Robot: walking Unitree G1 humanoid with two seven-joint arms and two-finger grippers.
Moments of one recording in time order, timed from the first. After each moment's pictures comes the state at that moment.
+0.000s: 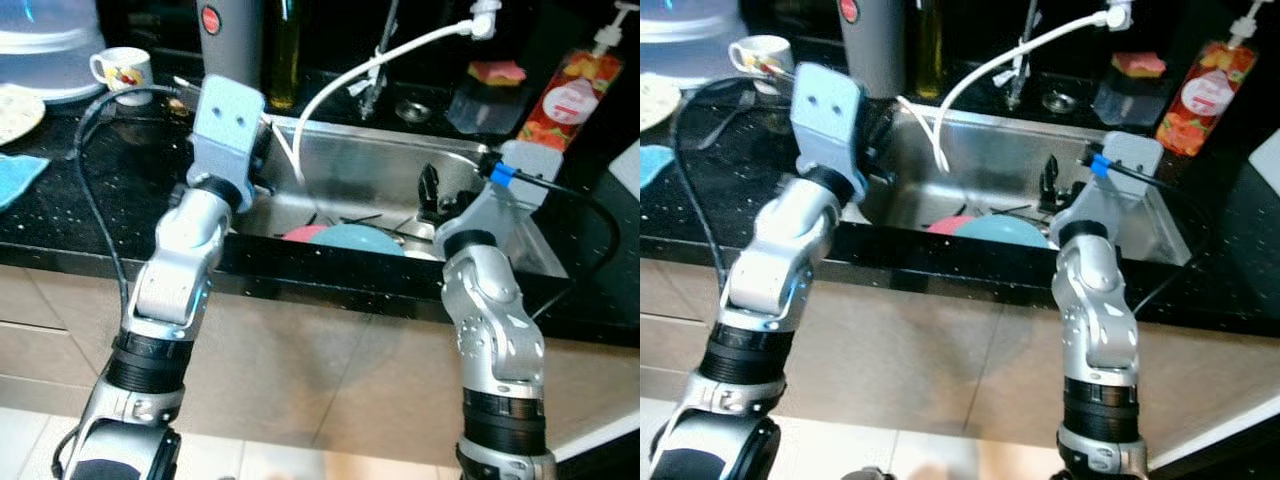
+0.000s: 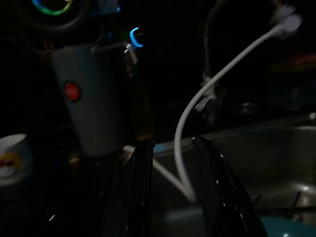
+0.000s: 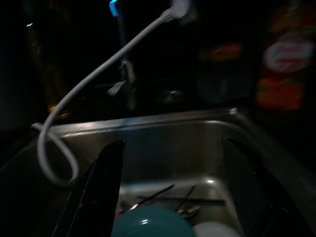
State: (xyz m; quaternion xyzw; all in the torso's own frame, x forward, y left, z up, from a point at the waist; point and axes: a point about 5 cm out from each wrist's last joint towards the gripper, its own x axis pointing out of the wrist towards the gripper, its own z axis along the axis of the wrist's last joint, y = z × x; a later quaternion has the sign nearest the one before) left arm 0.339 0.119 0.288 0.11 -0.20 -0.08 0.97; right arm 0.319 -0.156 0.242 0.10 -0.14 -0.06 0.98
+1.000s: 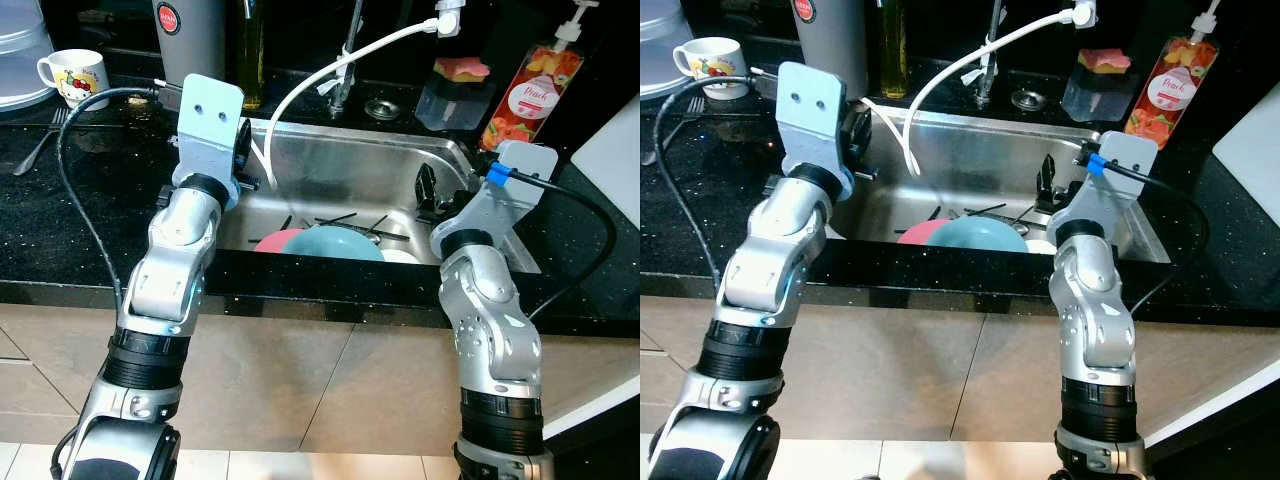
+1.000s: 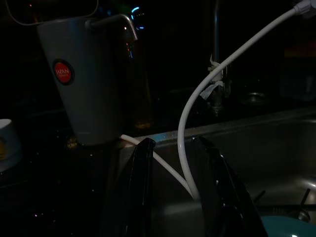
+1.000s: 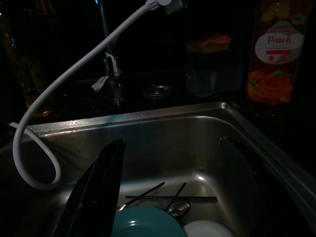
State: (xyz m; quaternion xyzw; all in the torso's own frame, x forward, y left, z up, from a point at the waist) left arm 0.343 0.126 0.282 0.10 -0.18 -0.05 0.98; right arm 0.320 -0.155 0.242 0.10 -0.14 -0.06 0.98
